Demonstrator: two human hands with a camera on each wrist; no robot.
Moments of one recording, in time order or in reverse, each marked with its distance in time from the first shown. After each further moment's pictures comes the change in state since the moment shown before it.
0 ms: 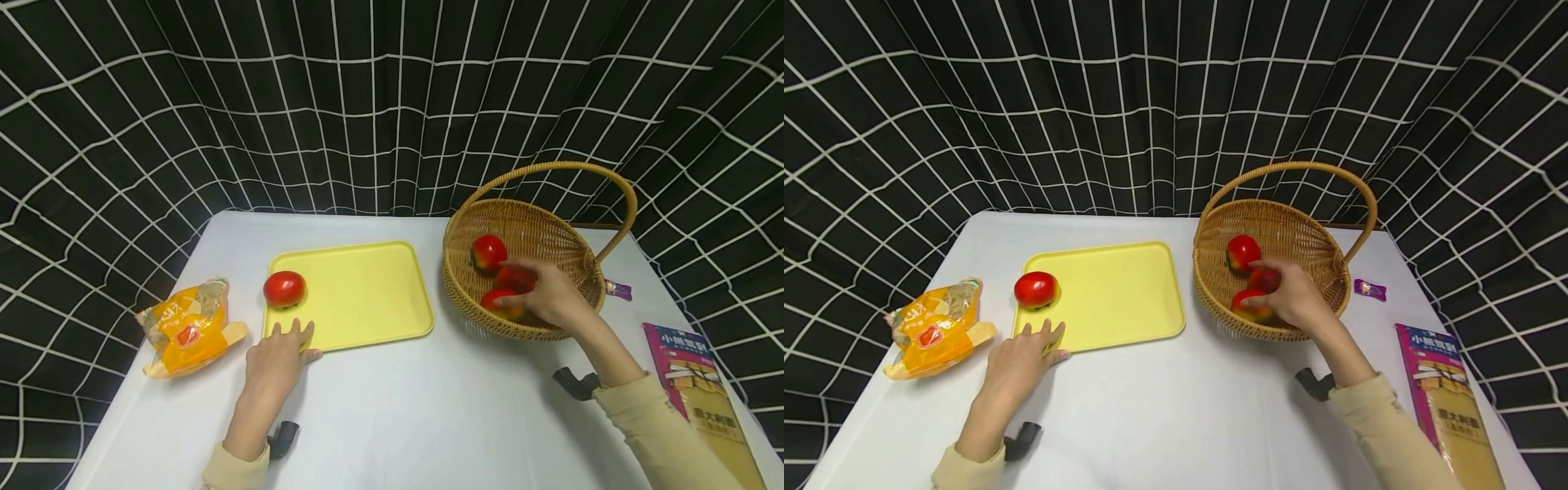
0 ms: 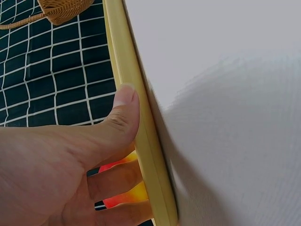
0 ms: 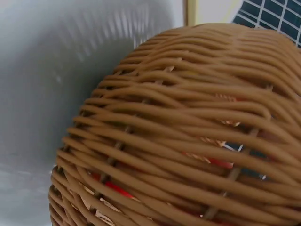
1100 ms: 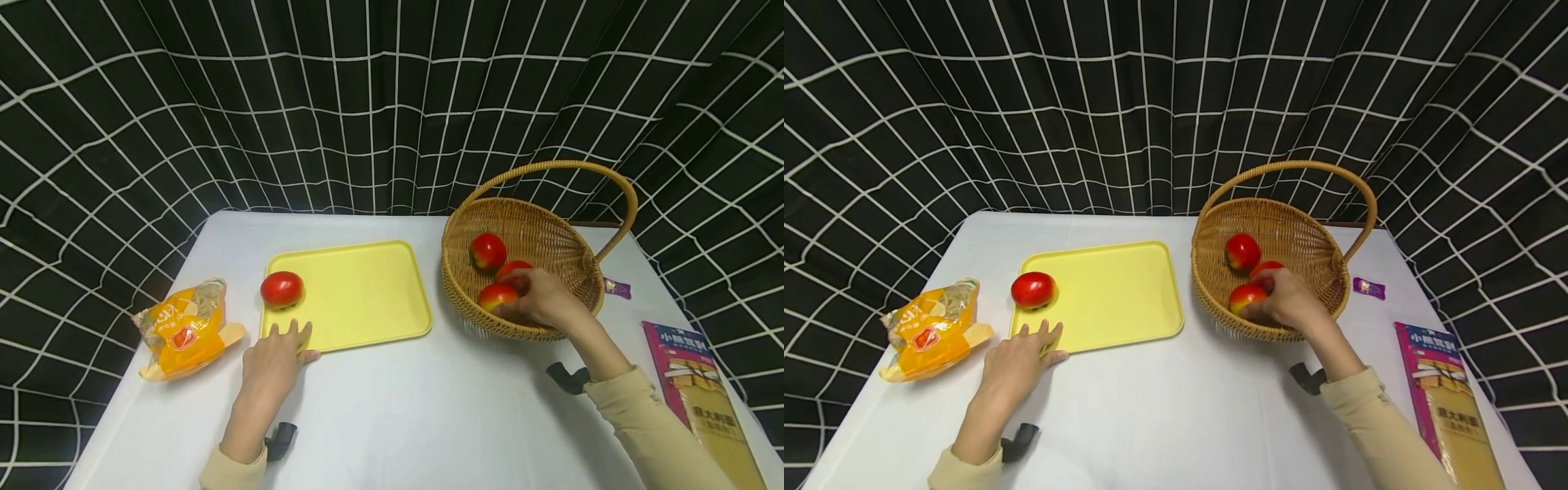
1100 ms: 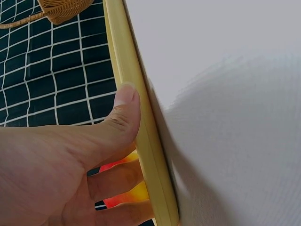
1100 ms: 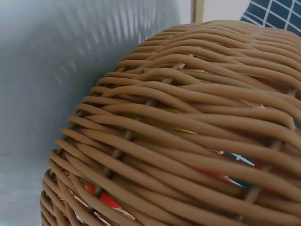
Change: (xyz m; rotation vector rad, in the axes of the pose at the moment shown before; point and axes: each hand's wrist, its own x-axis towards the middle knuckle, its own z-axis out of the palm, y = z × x) left_hand 0.000 -0.001 0.000 -0.004 0.015 0.013; right_hand 0.007 0.002 0.002 -0.131 -0.108 0.062
